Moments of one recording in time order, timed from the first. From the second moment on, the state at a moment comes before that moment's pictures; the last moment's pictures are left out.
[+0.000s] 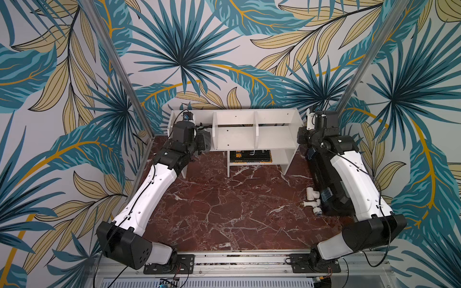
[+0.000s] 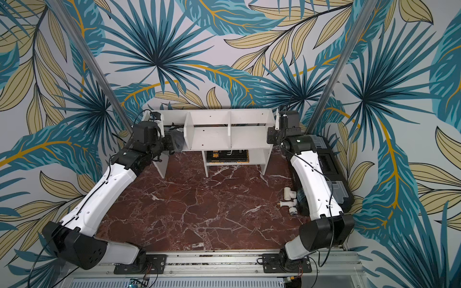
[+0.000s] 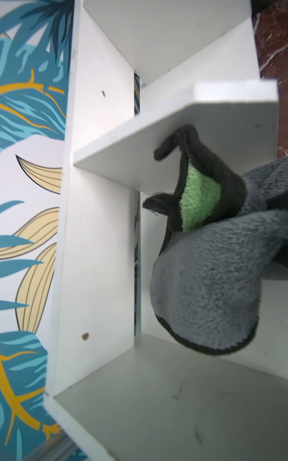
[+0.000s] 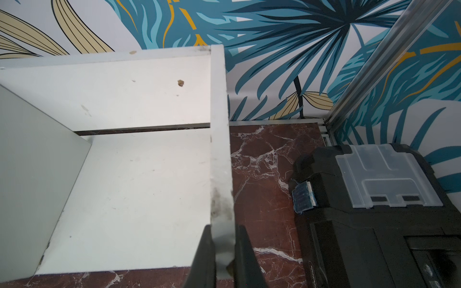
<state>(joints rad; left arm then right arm) -0.34 1.40 1.50 -0.50 -0.17 -0.24 0.12 1.54 1.73 -0.76 0.13 0.12</state>
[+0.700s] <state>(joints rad) -0.73 1.56 1.75 -0.44 0.02 -0.10 0.13 1.52 1.72 -0.76 0.10 0.18</state>
